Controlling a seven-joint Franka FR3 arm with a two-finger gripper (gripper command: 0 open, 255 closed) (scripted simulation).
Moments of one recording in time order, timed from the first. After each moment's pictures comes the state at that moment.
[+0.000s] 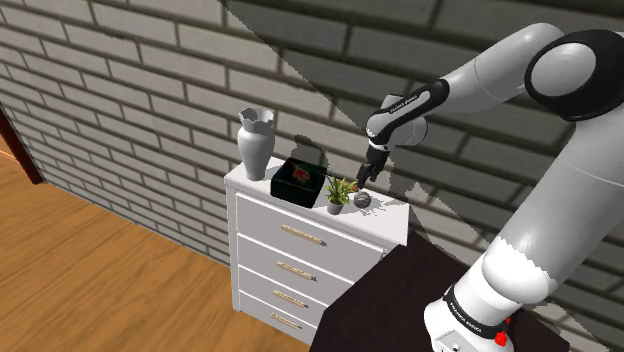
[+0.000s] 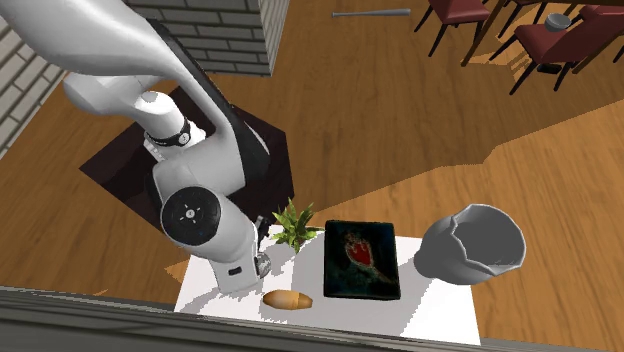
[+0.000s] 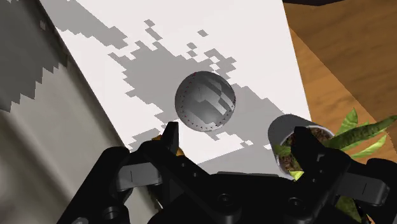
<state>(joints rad) -0.09 0.07 -0.25 -2.39 0.12 2.41 -0.51</state>
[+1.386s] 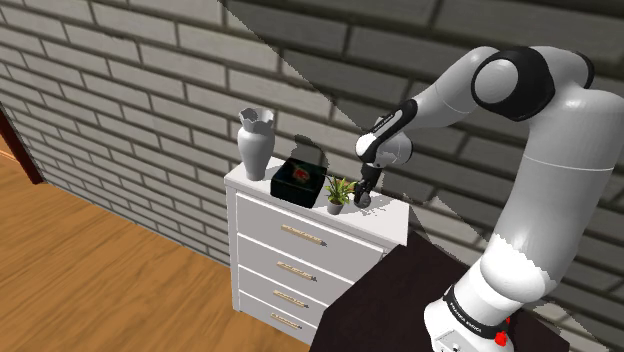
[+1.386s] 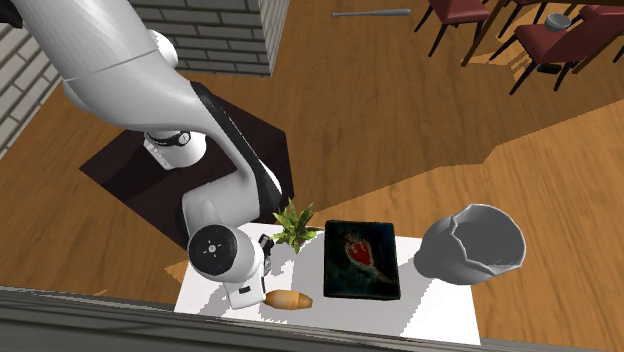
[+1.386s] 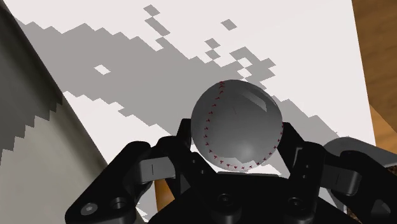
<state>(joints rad) -0.13 0.30 -0.22 -2.34 0.23 2.56 -0.60</state>
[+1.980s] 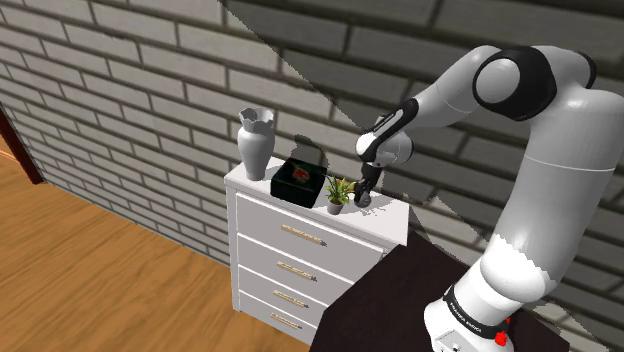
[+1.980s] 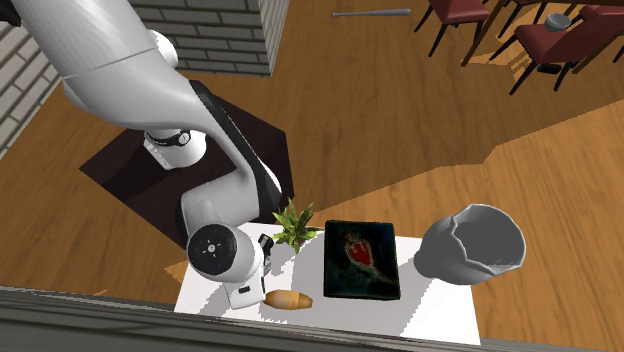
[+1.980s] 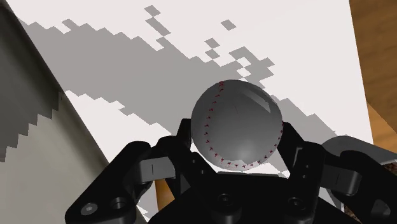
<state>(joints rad) -0.13 0.29 -0.23 -2.34 0.22 2.55 -0.60</state>
